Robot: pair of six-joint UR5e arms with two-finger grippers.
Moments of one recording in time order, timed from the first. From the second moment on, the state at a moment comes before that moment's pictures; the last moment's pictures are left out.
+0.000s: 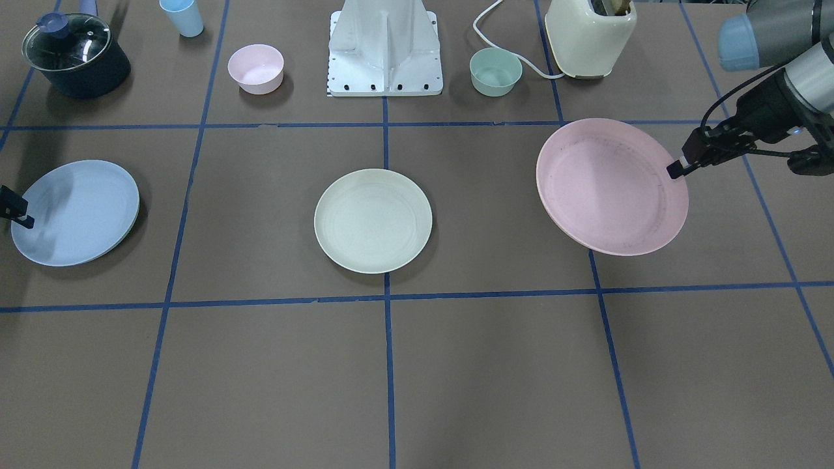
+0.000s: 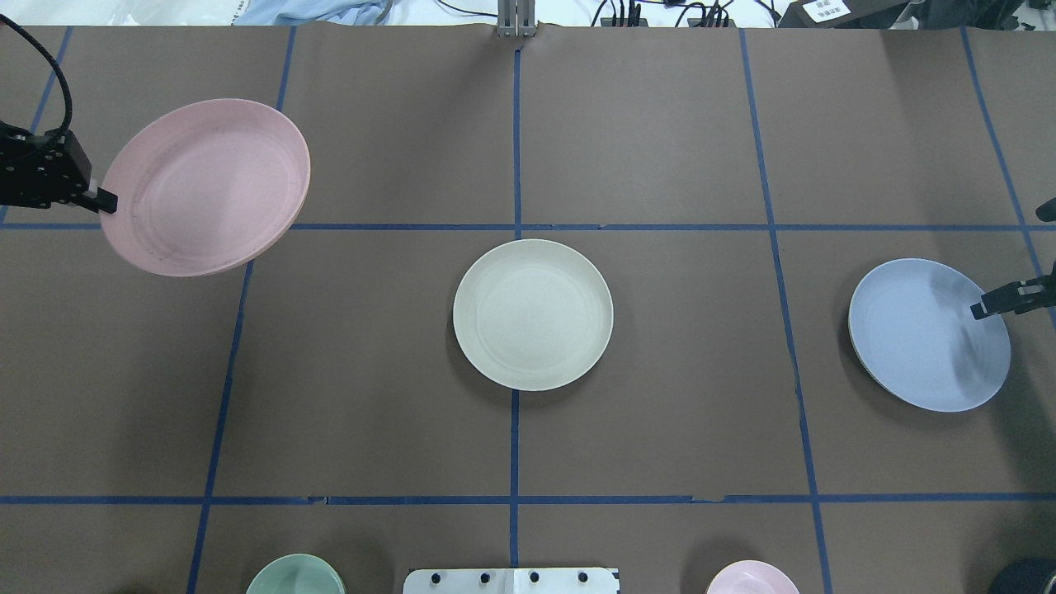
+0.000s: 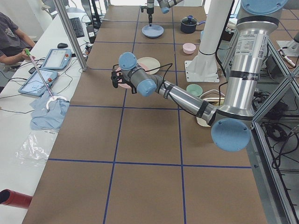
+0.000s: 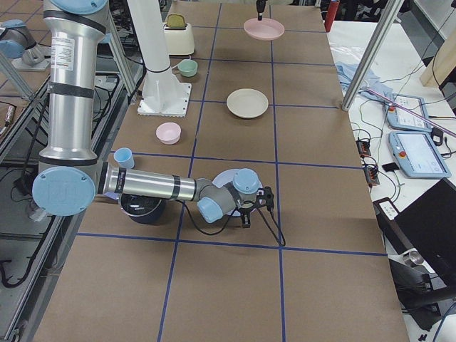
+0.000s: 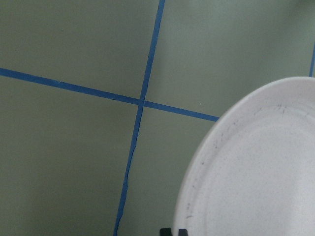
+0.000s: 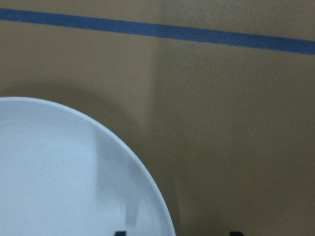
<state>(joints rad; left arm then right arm) -1.19 -1.71 -1.88 -1.92 -2.57 -1.05 1.14 -1.68 1.46 -0.86 2.32 0.50</state>
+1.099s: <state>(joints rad) -1.12 -1.75 -1.93 -1.92 -2.55 -1.18 1.21 -1.67 1.52 -0.85 2.49 0.51</state>
